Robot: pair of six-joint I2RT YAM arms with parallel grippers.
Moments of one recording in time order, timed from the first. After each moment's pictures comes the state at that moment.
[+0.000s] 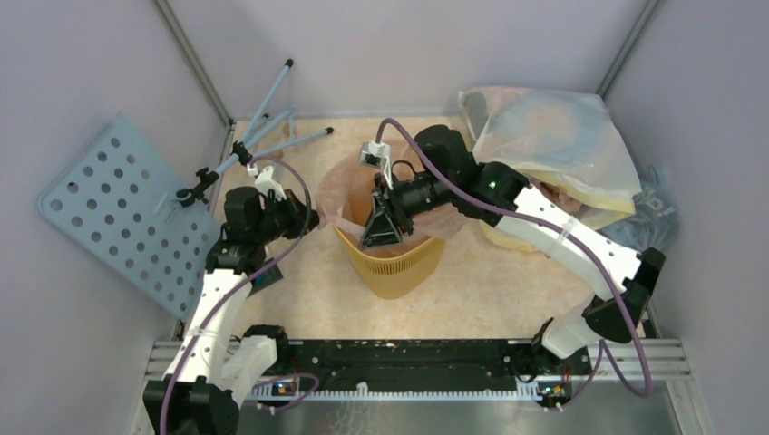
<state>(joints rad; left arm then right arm) -0.04 0.88 0.74 -0.33 0.50 -0.44 0.93 1.52 1.66 -0.64 -0.76 0.16</state>
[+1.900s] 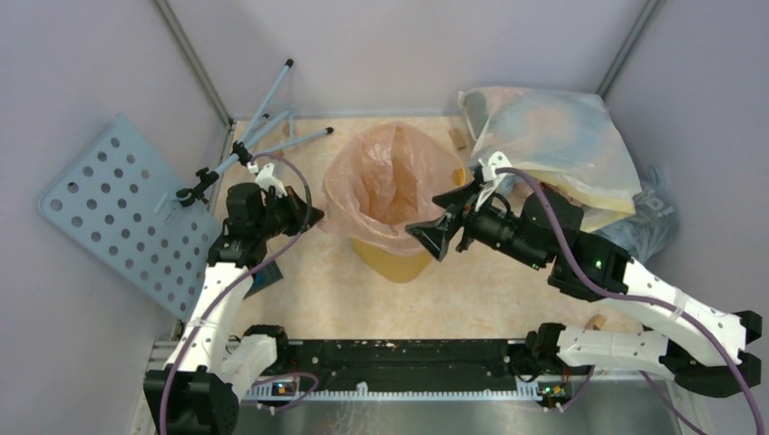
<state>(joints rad) -0.04 0.93 0.75 -0.32 0.49 -0.45 1.12 0.92 1.21 -0.37 0.09 0.22</state>
